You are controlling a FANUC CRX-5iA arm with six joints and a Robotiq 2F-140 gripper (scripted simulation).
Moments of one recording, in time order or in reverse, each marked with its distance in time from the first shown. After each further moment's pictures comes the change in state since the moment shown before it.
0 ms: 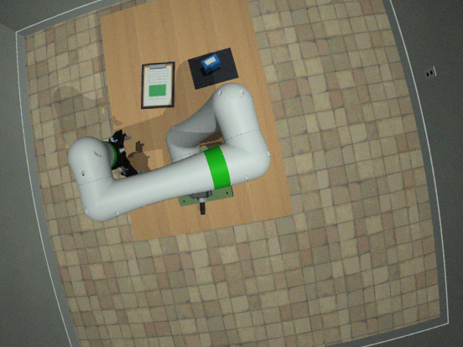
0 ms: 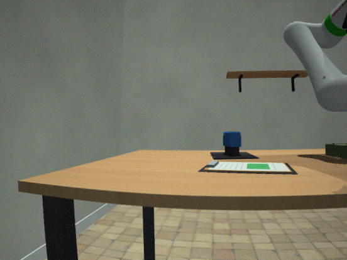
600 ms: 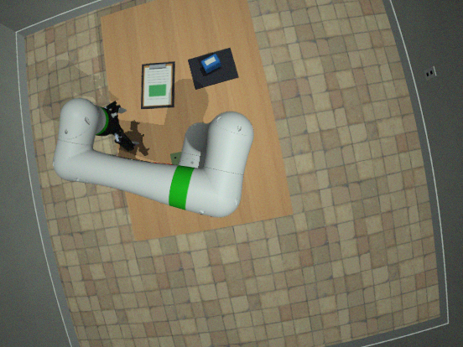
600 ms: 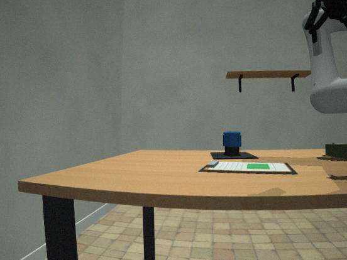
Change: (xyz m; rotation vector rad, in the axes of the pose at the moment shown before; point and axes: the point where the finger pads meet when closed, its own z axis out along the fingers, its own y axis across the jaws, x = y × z) arm -0.014 0.117 0.016 0.001 -0.028 -0.032
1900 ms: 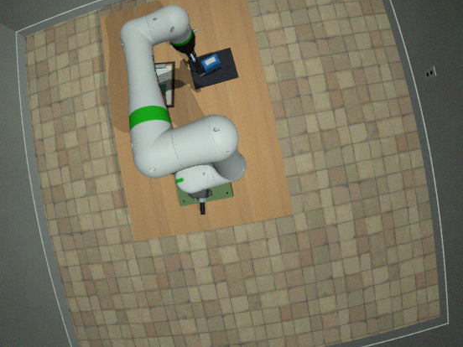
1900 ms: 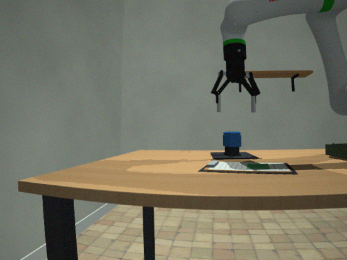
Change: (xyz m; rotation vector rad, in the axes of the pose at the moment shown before) arm -0.350 0.191 0.127 0.047 -0.023 -0.075
